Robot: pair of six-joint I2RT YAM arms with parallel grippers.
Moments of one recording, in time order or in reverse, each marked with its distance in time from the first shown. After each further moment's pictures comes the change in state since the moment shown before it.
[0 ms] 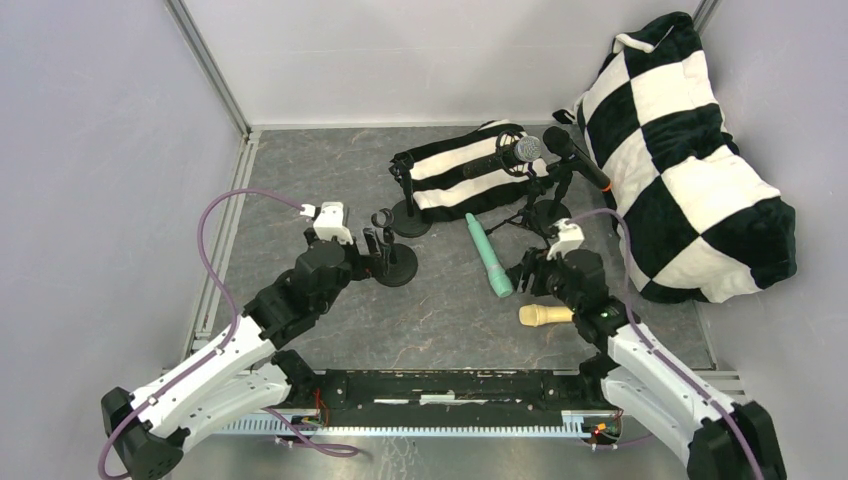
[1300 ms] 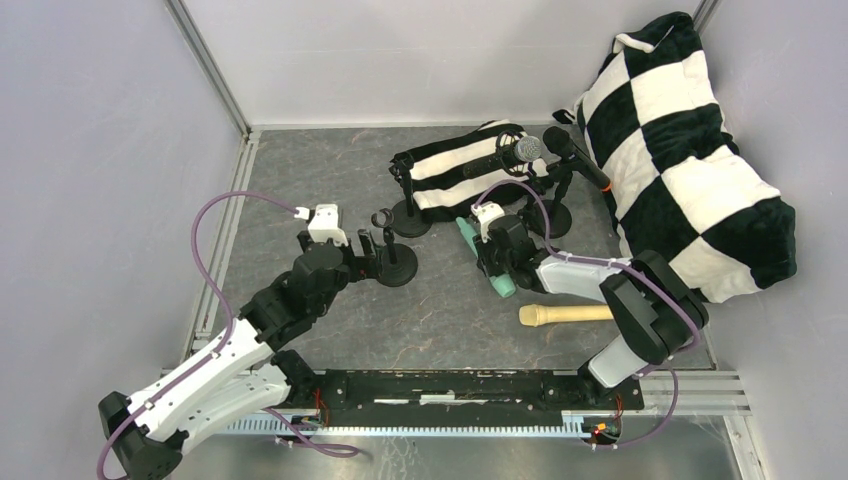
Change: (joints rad) left arm 0.000 -0.031 0.000 -0.065 -0.073 -0.018; right arm 0.256 0.835 0.367 0.138 0.171 -0.317
